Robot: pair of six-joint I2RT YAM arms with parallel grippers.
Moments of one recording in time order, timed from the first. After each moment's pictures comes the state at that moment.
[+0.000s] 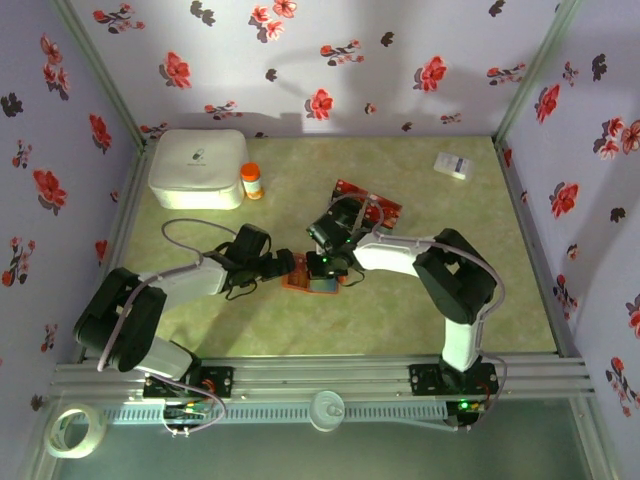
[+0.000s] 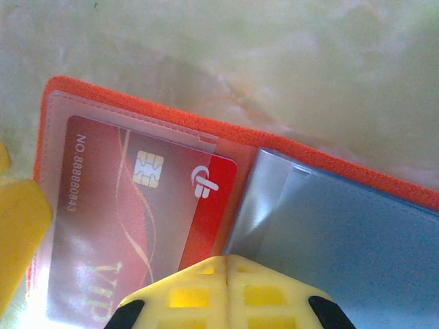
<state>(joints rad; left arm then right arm) -0.58 1.47 0.65 -0.18 0.03 -0.79 0.84 1.86 1.11 -0.34 -0.19 0.66</state>
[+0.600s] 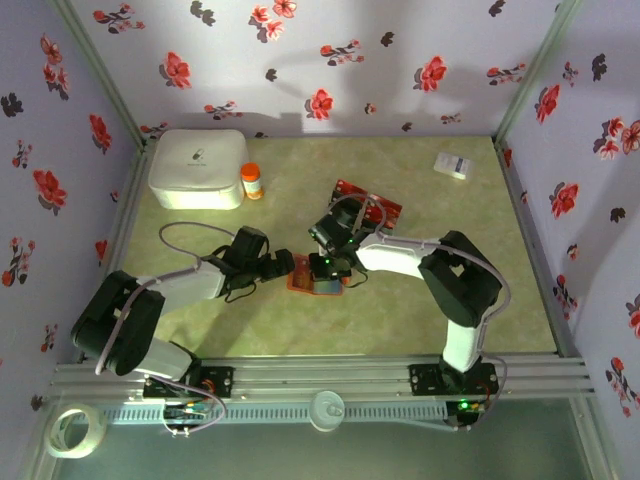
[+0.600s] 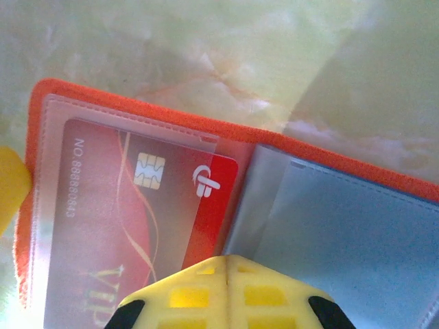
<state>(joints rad) -0.58 1.46 0.60 -0.11 0.03 -0.80 0.84 1.83 1.10 -0.39 -0.18 0.64</state>
